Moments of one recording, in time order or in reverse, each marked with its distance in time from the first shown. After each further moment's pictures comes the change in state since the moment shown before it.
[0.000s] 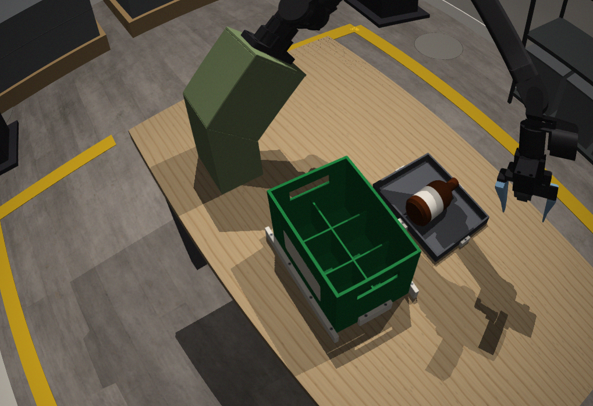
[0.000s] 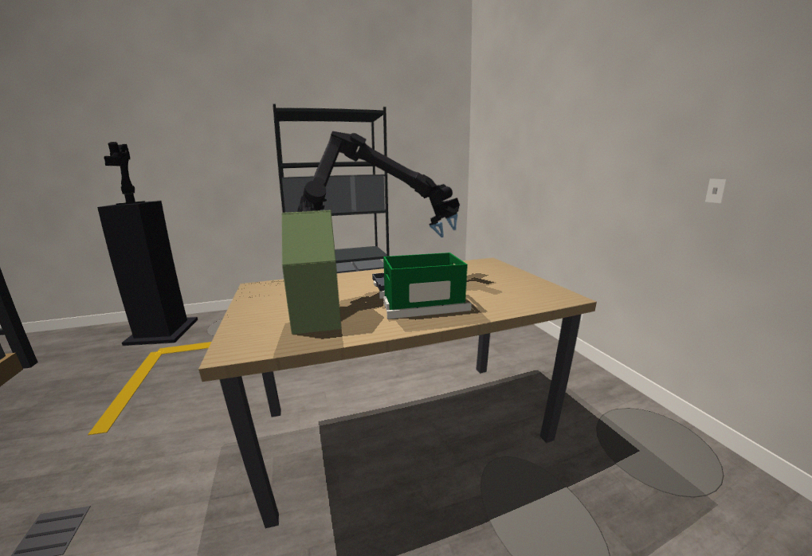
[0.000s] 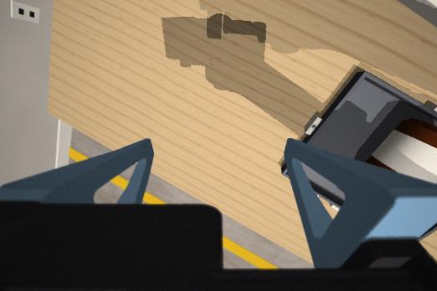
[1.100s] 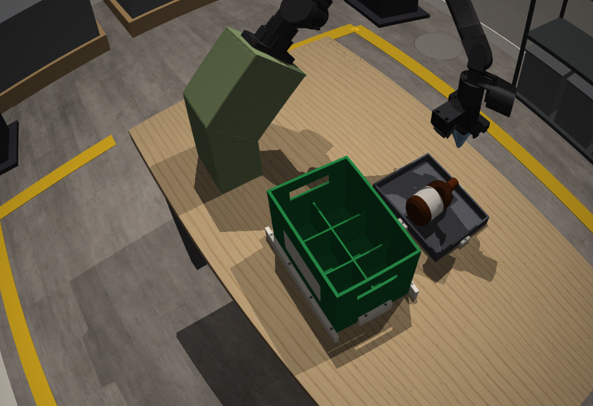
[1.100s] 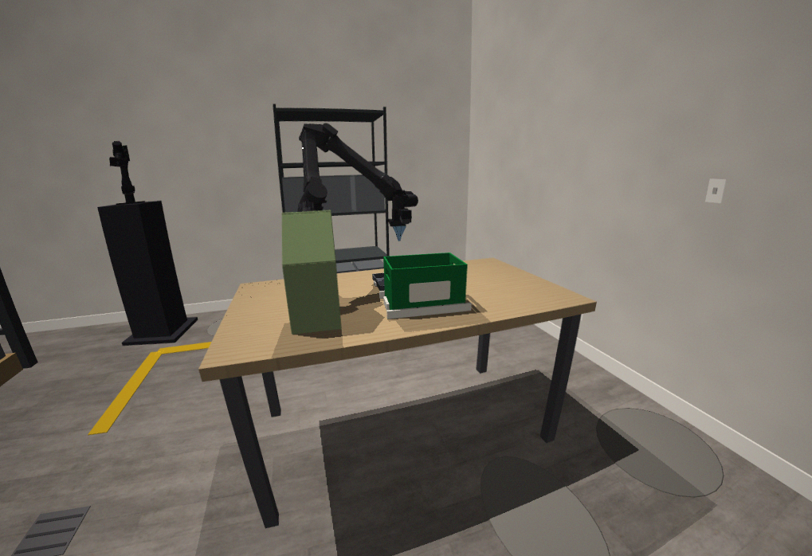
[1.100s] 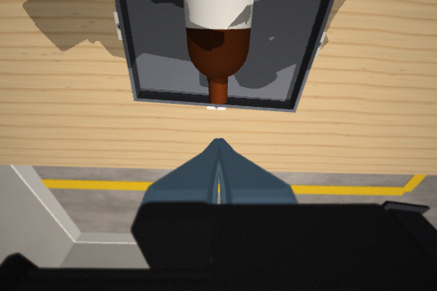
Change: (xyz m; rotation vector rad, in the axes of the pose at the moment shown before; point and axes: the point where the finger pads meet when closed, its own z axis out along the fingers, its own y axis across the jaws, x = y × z) arm 0.122 -0.195 -0.059 0.298 0.218 0.370
